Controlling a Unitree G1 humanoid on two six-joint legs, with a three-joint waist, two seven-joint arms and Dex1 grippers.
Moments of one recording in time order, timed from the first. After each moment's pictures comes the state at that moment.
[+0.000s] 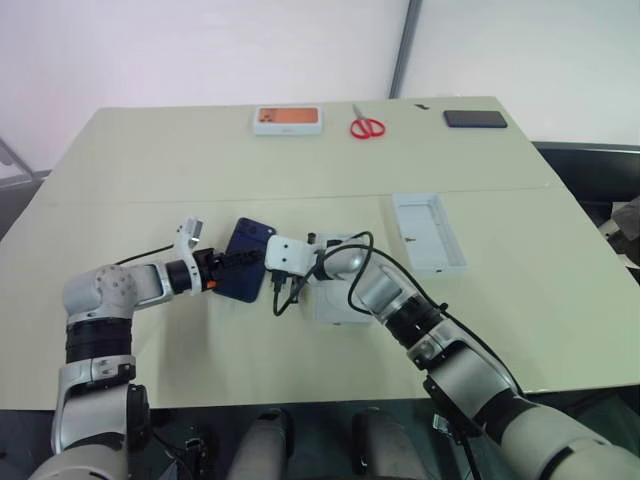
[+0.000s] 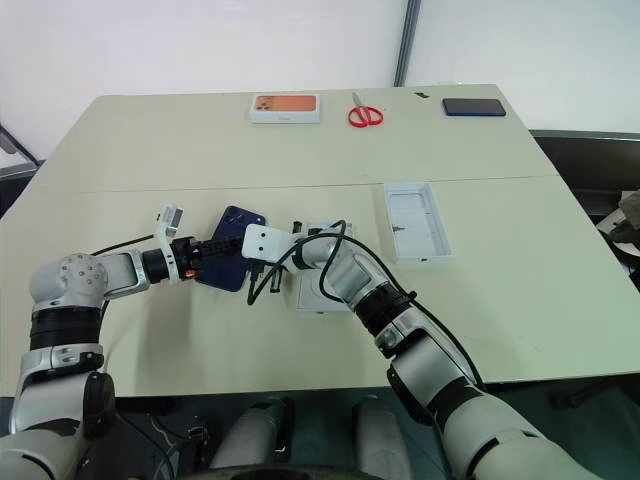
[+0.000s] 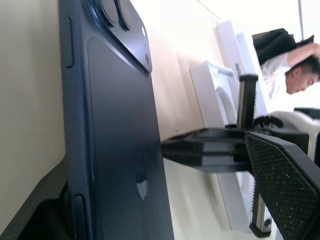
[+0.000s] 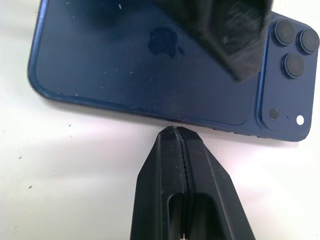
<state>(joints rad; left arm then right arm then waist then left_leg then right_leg) -0.57 0.51 0.31 0.34 -0.68 1.22 -0.75 -0.83 -0.09 0.51 0.53 -0.27 0.18 0.79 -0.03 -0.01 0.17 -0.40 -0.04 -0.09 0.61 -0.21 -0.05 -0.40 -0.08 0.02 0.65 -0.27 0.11</state>
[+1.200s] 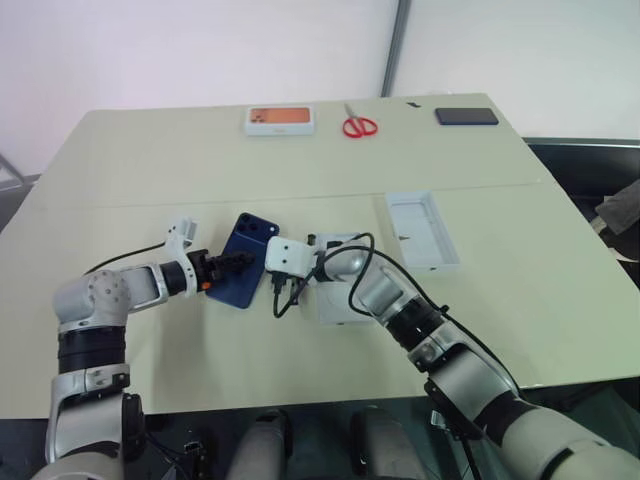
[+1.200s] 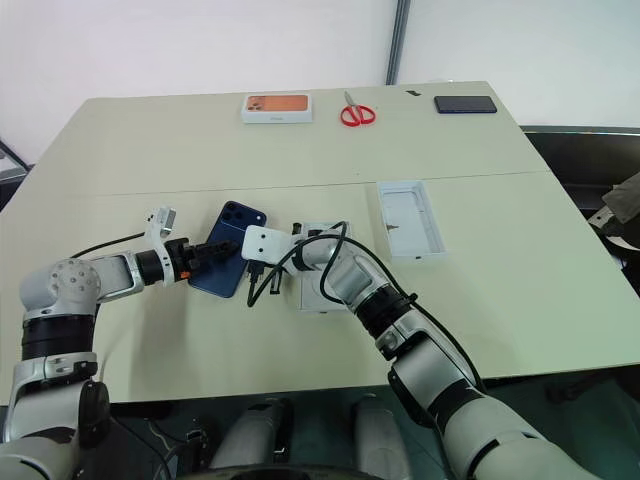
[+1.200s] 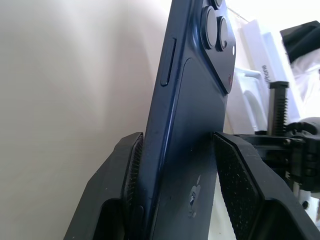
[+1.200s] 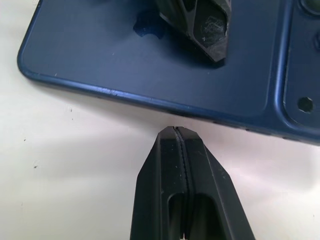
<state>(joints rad) -0.53 0.53 0.33 0.23 -0.70 1.24 -0.60 -0.82 -0.09 0.50 0.51 -0.27 0.19 0.80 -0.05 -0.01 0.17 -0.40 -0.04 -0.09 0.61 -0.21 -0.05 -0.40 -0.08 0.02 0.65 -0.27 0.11</state>
